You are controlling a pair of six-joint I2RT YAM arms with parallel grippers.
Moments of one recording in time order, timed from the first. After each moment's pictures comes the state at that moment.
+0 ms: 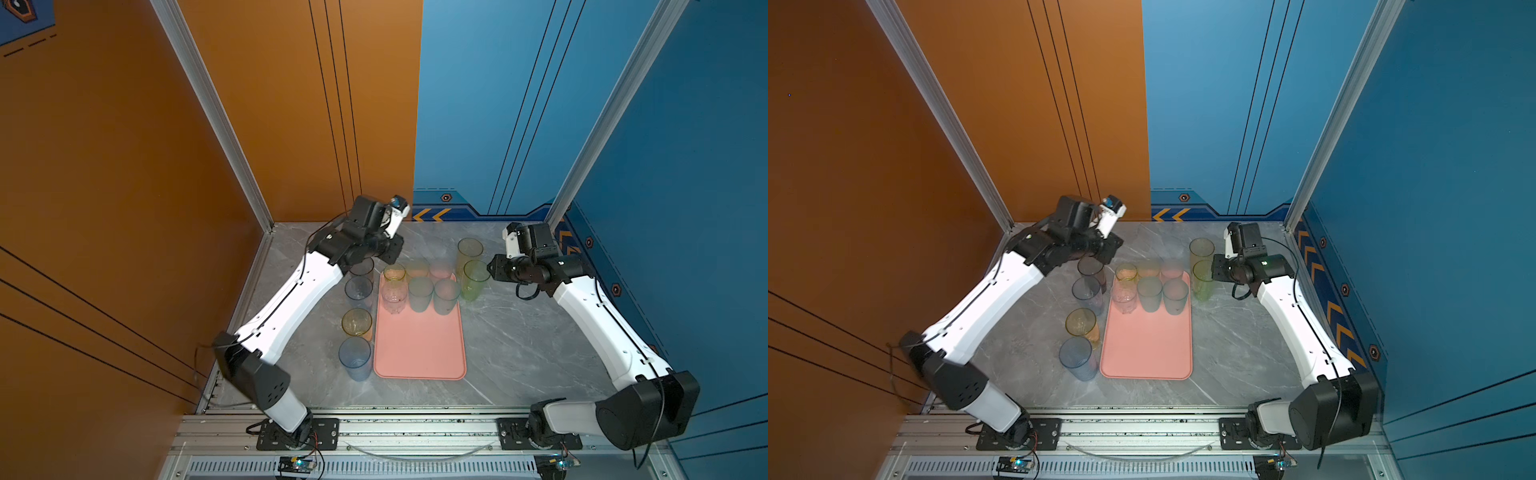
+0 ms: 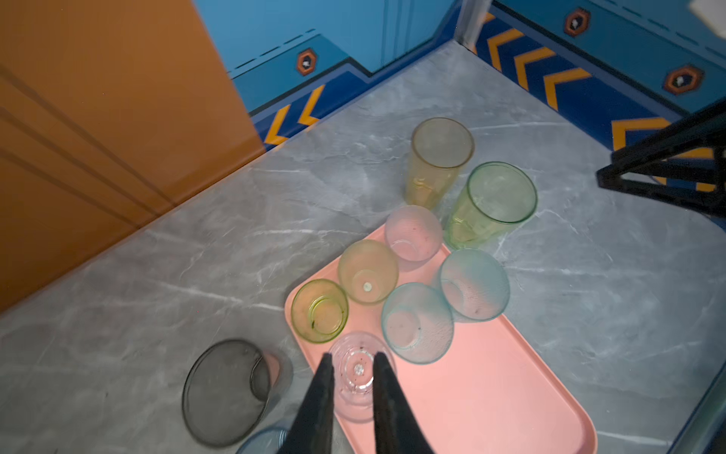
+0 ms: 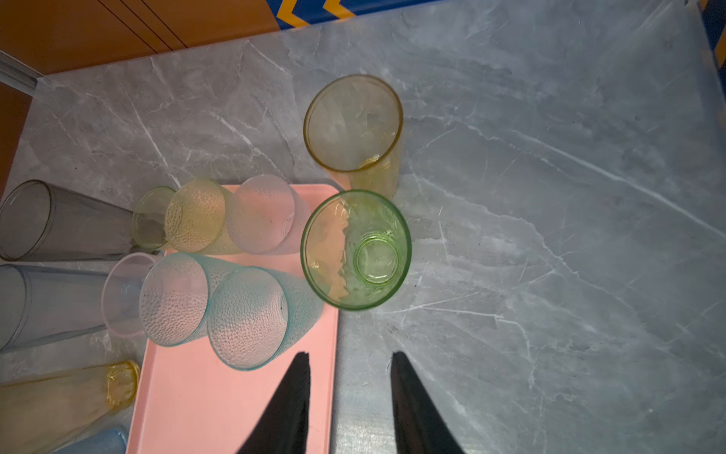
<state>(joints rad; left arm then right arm) -0.50 1.52 1.66 -0.78 0.04 0.01 0.20 1.38 1.36 -0.83 -0.06 0.26</state>
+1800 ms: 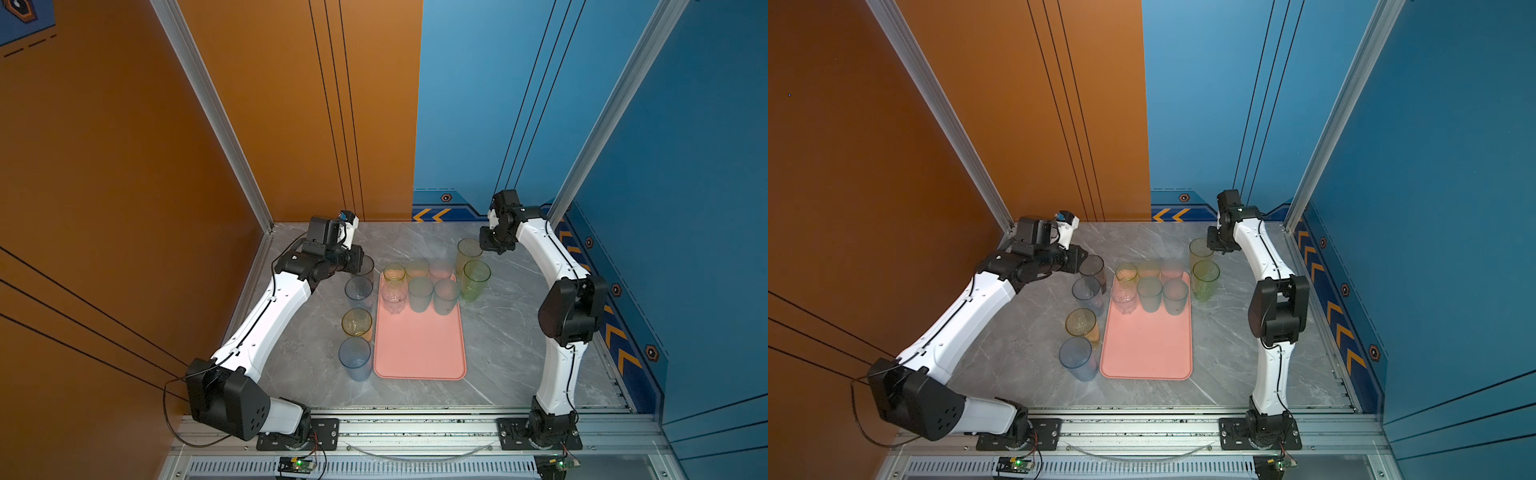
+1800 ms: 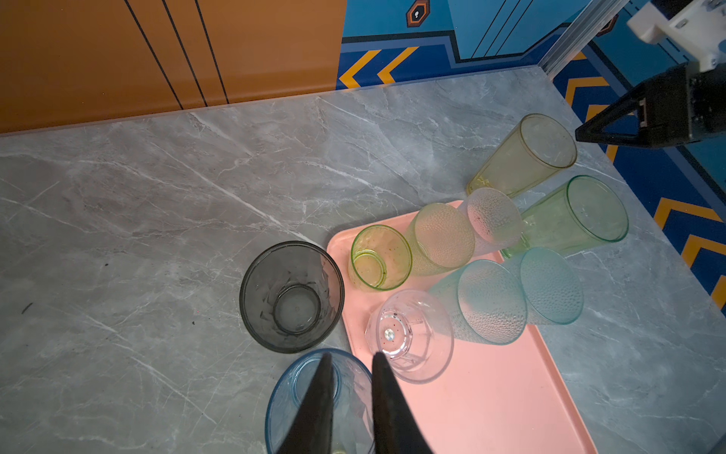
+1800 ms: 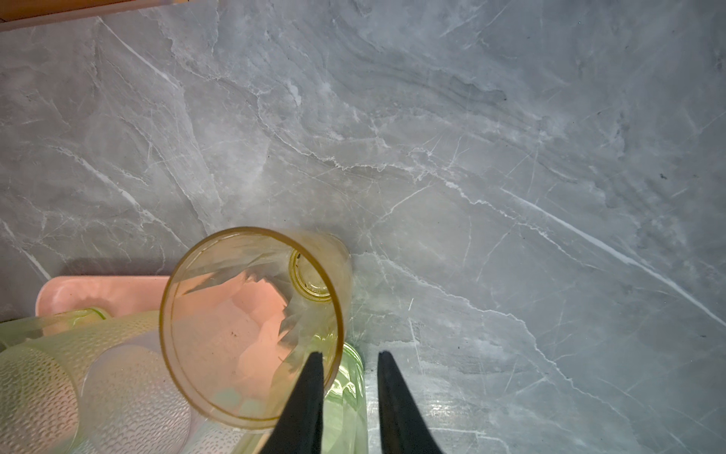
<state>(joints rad) -0.29 1.41 1.37 -0.65 0.16 -0.12 0.13 2.07 2.00 -1.04 -0.02 0.21</state>
